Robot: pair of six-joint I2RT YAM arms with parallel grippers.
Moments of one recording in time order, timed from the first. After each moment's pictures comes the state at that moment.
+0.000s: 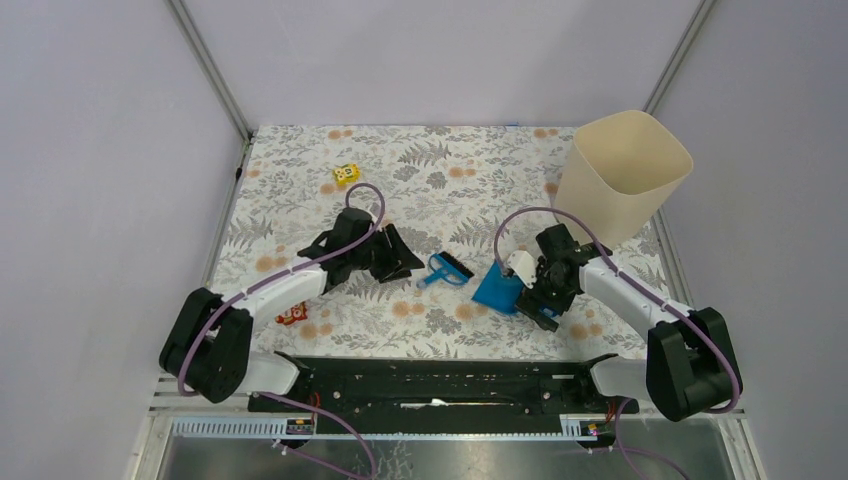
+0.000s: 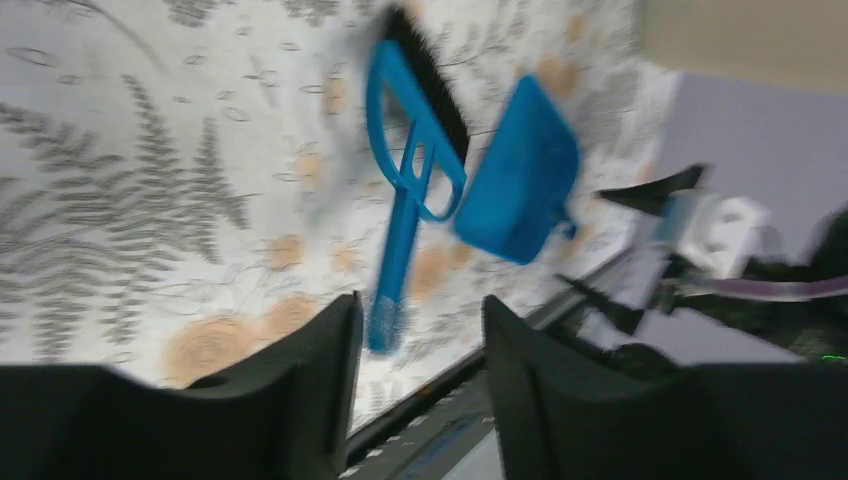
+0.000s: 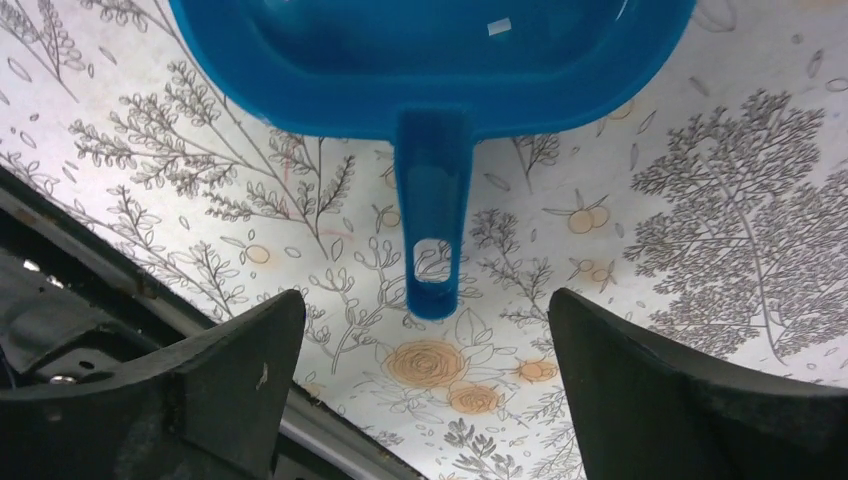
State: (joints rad) left arm -0.51 1.34 0.70 -0.05 0.40 -0.98; right arm 0.34 1.28 0.70 -0.85 -0.12 -0.70
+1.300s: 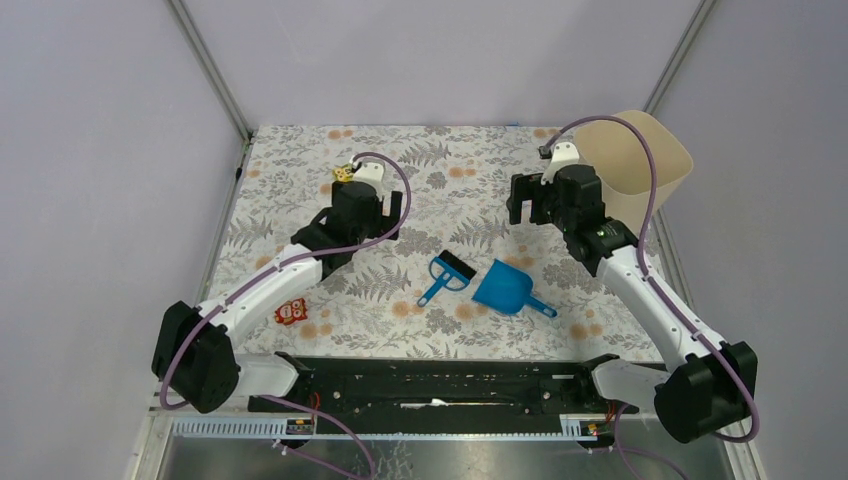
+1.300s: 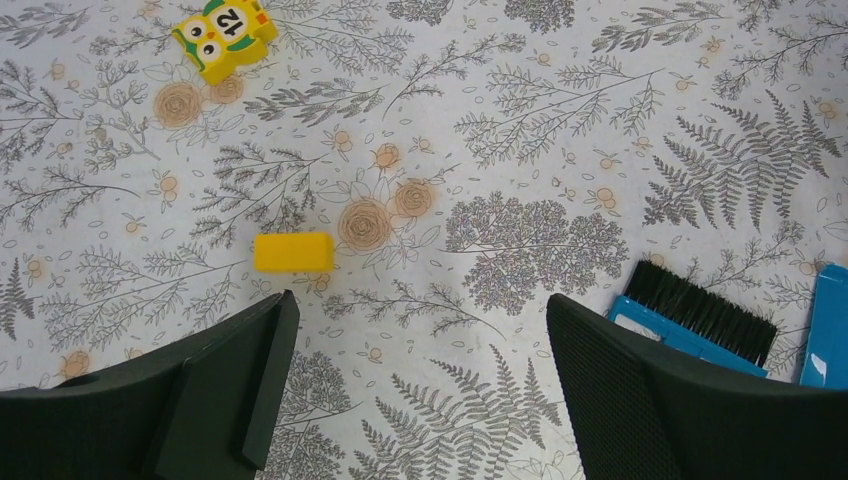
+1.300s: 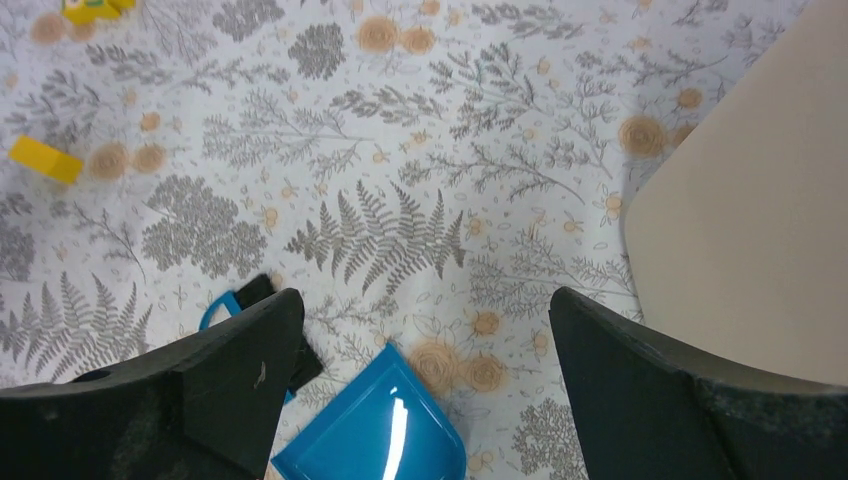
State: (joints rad) left arm -0.58 1.28 0.94 -0.23 -0.33 -0.19; right arm 0.35 1.18 0.98 -0.30 0.04 0.12
